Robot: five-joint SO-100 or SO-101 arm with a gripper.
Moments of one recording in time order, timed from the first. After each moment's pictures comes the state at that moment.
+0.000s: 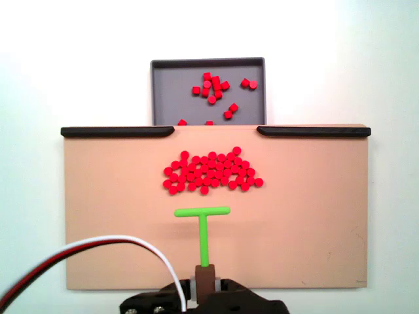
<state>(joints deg) 0.4 95.3 94.4 89.2 -90.4</state>
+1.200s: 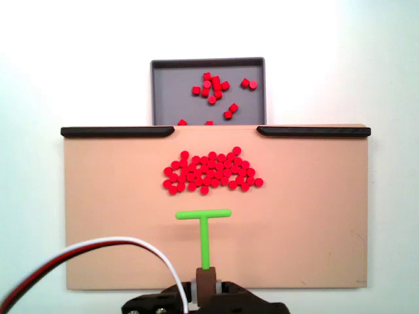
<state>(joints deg) 0.7 95.3 94.4 89.7 -90.4</state>
